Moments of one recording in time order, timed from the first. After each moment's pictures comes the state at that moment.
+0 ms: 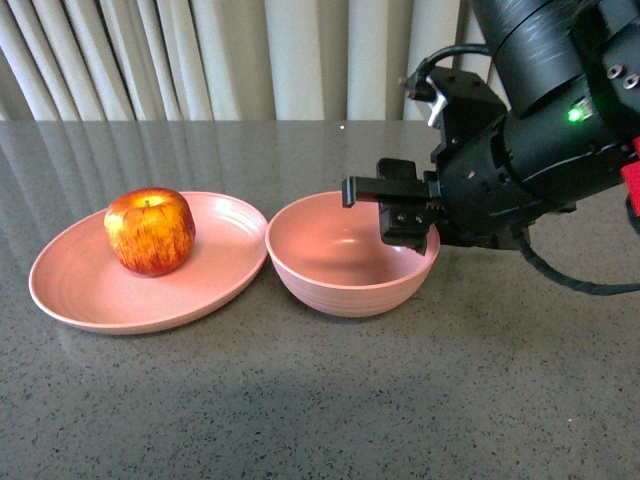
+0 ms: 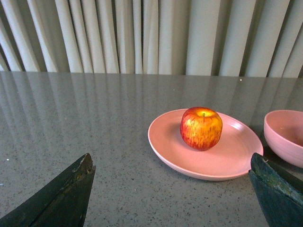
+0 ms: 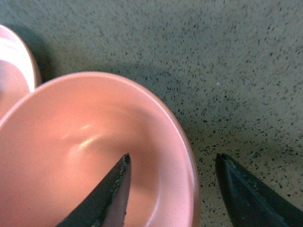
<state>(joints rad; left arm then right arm) 0.00 0.01 0.01 0.00 0.00 -0.01 0.40 1.88 1.18 -0.06 -0.04 0.28</state>
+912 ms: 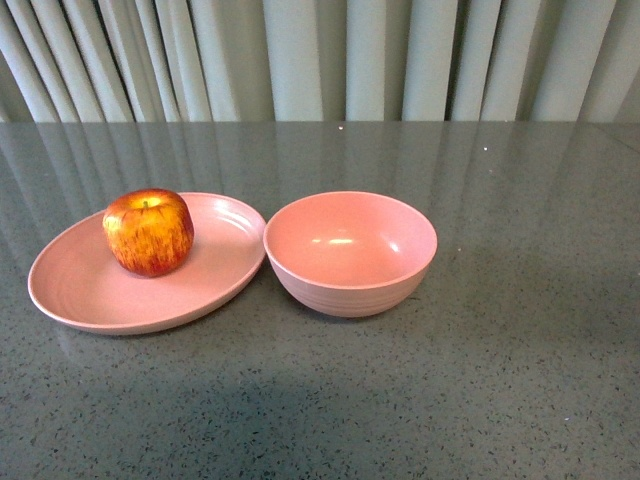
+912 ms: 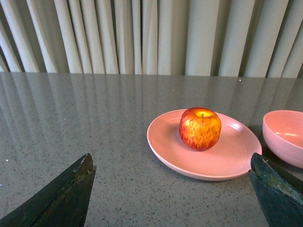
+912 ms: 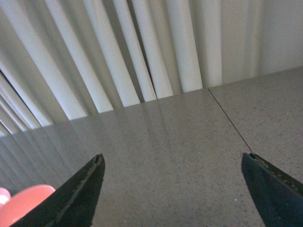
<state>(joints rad) 0.00 0.01 0.01 0.00 0.00 -0.01 -0.21 0.74 0.37 0.37 -0.19 0.26</state>
